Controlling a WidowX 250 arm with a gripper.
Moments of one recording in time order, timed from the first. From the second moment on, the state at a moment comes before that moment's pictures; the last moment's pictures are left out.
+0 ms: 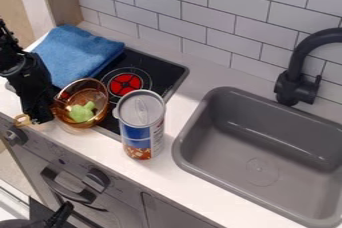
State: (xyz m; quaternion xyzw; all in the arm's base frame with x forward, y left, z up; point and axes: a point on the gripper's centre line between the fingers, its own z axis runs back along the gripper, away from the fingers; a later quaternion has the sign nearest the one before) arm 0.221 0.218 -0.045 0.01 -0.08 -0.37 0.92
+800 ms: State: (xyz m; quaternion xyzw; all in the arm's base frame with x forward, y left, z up) arm 0.239 0.220 -0.018 -0.06 -0.10 -0.30 0.95
